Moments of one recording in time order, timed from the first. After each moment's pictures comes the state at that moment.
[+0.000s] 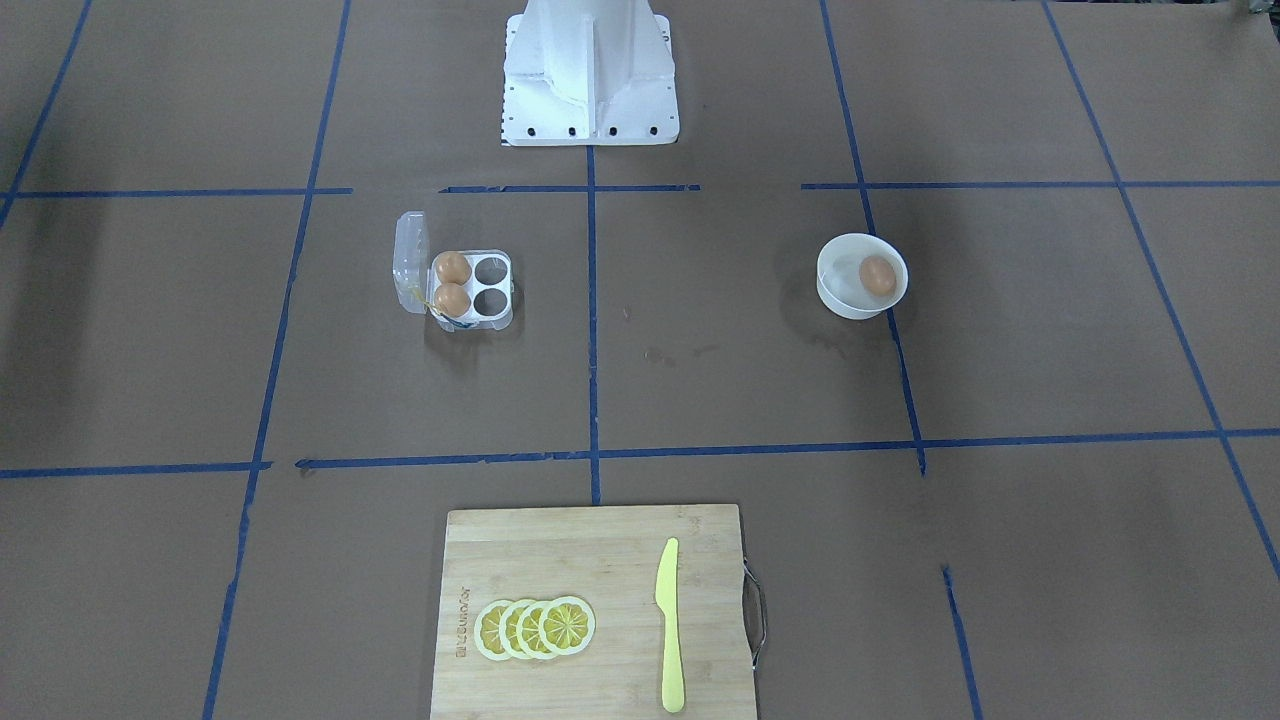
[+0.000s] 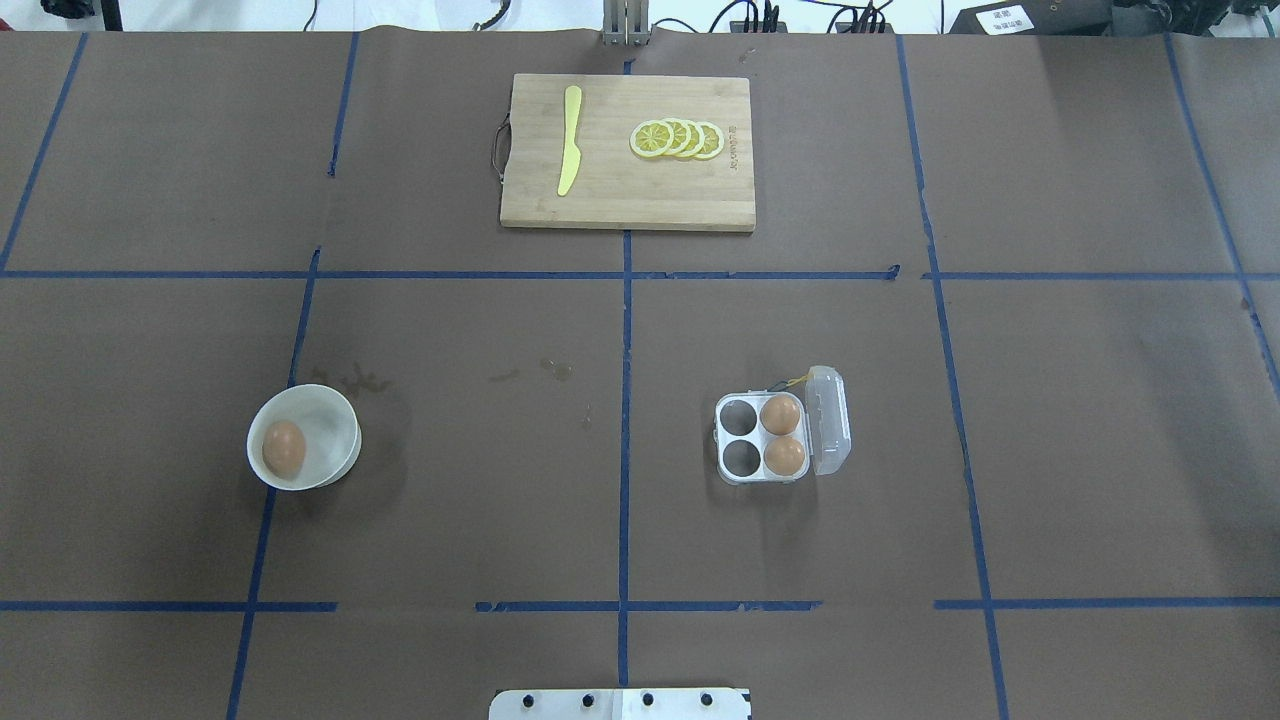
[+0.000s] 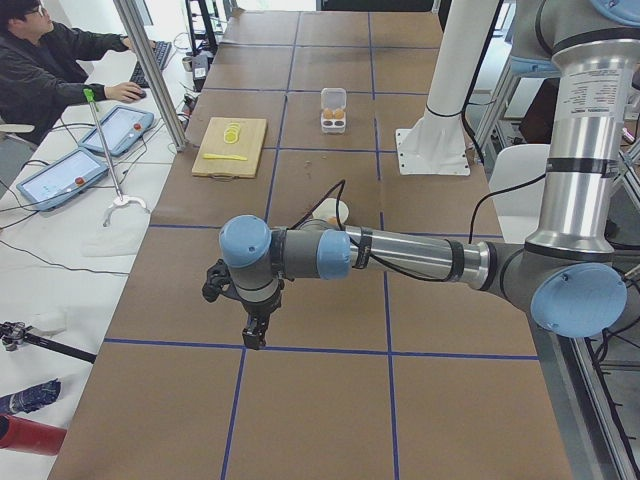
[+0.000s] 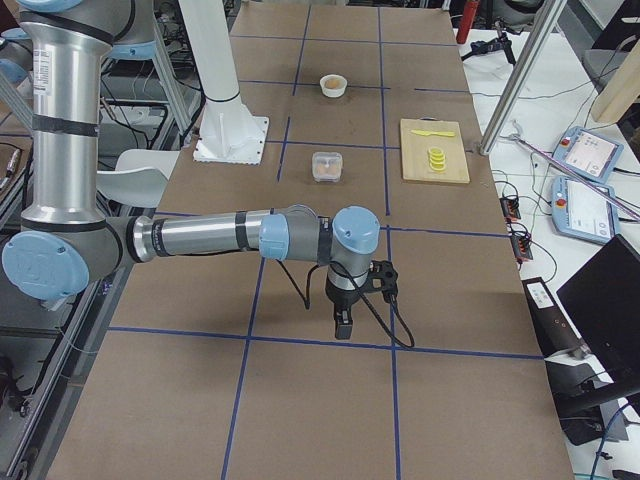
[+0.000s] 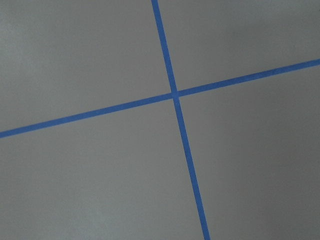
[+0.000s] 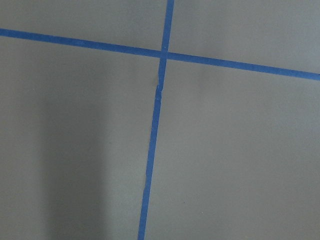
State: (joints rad) left arm -1.61 -1.61 -1.65 -1.44 -2.34 0.29; right arm 1.54 -1.68 1.80 -1.73 2.25 -0.11
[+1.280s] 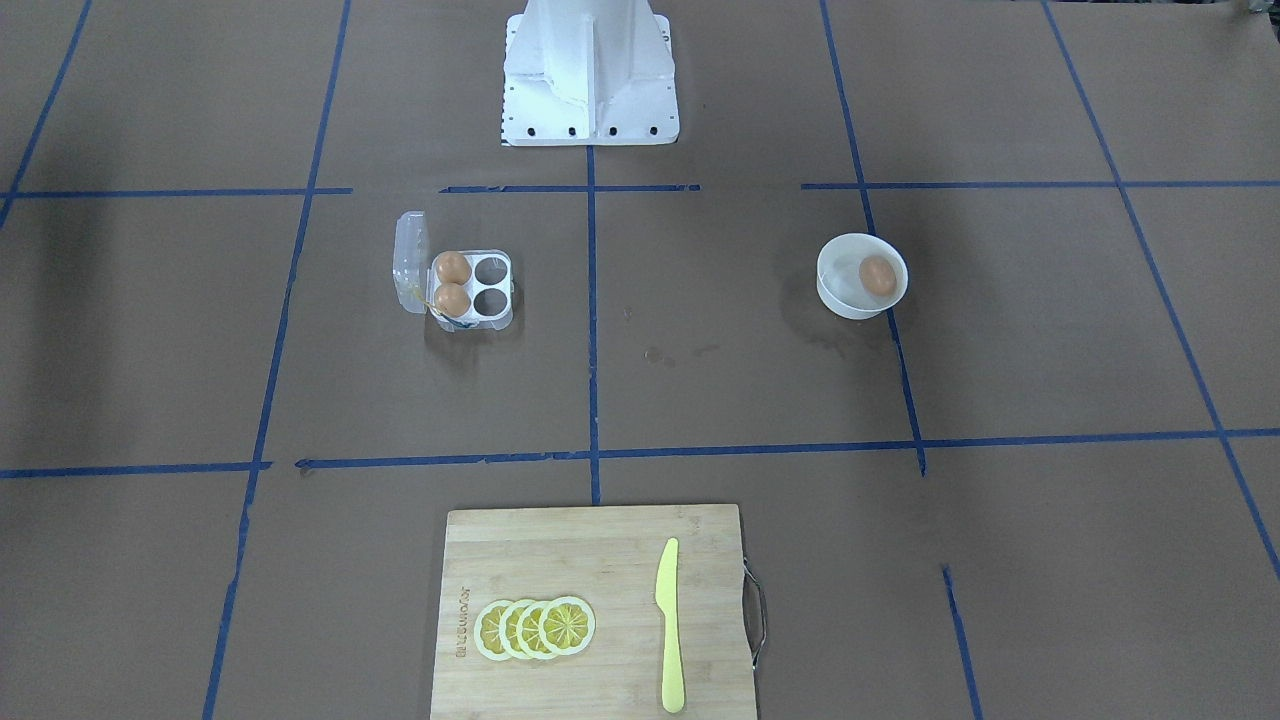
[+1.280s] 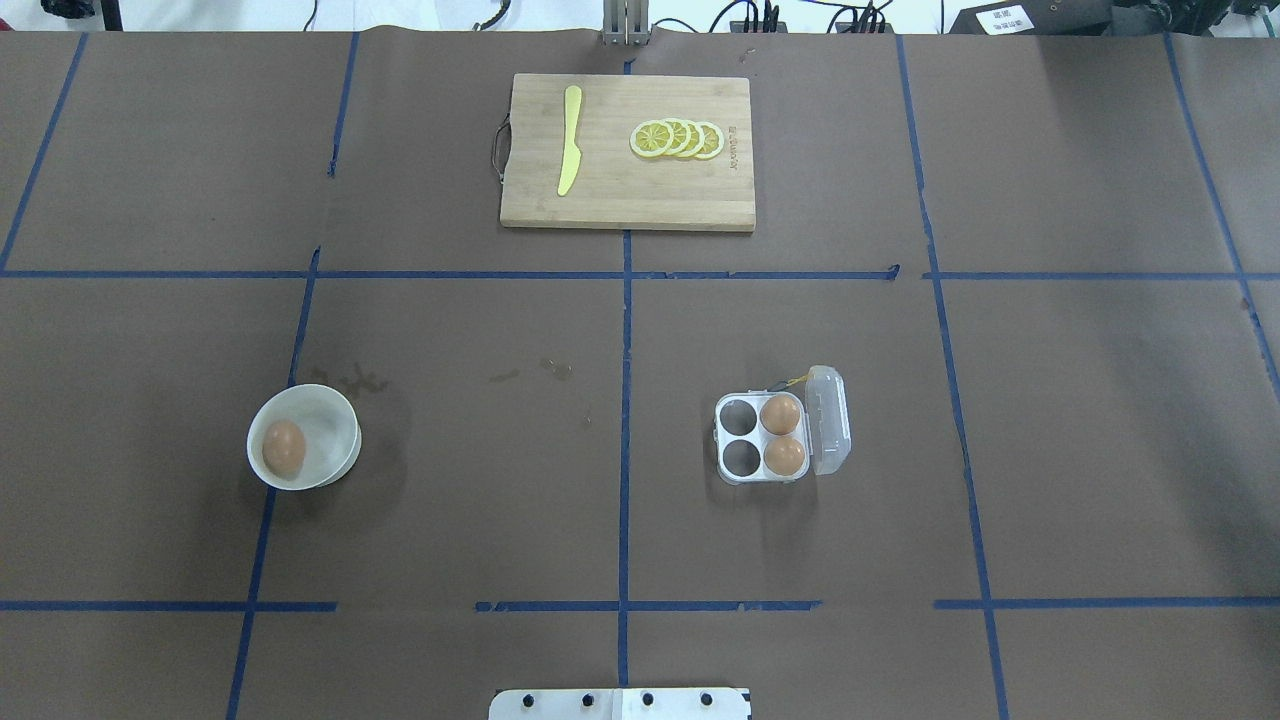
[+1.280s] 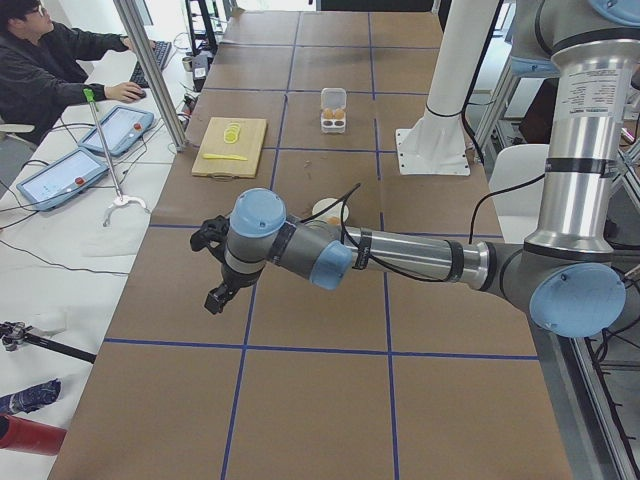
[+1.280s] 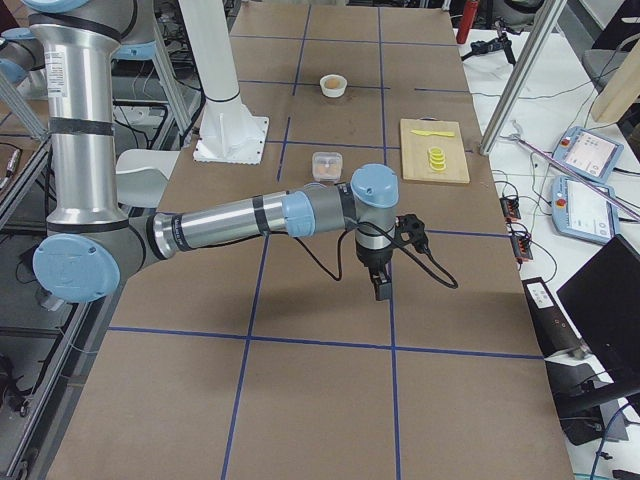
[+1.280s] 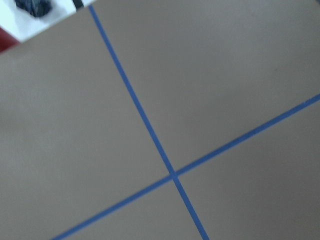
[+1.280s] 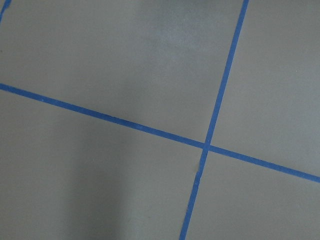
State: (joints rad) left arm -1.60 -1.61 -1.64 -2.03 -2.33 0.26; right arm 1.50 -1.58 1.83 -1.58 2.26 -0.05
